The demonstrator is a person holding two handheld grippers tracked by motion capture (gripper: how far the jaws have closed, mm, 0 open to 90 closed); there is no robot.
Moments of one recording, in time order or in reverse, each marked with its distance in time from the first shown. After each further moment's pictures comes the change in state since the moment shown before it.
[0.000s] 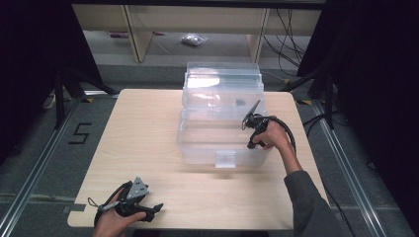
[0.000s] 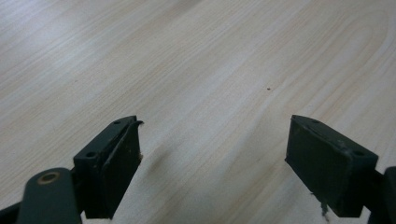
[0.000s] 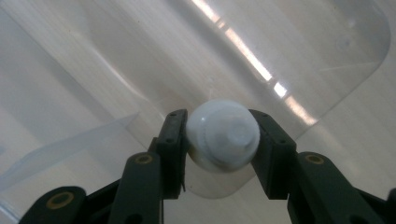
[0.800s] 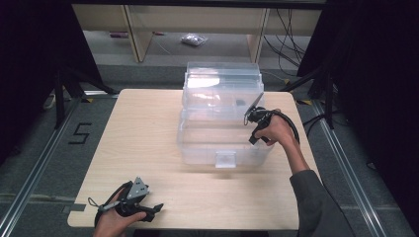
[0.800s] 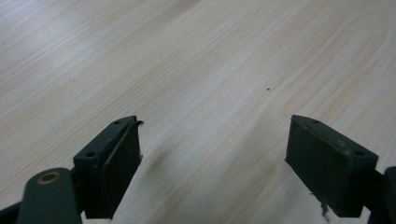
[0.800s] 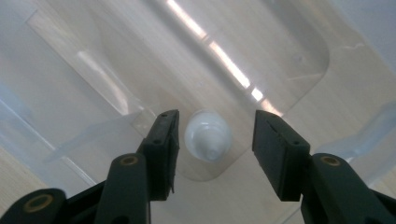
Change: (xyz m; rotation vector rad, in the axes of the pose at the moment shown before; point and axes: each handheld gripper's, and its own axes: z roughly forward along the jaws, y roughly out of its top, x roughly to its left) left arm 0.001 0.000 0.000 0.004 0.003 0.013; right arm 0.009 -0.002 -0.038 -0.054 -0.078 0.005
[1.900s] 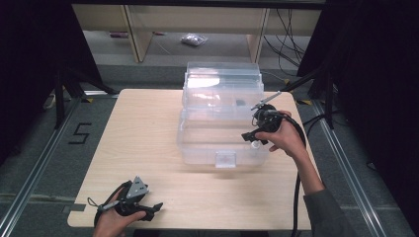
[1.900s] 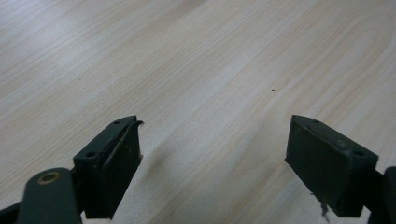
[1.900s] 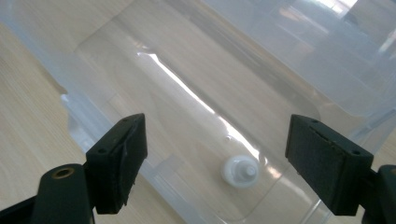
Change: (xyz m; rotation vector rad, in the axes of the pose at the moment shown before) left arm 0.000 -0.001 0.001 -0.024 0.013 -0.035; right arm 0.026 -0.031 -0.044 -0.383 0.051 0.038
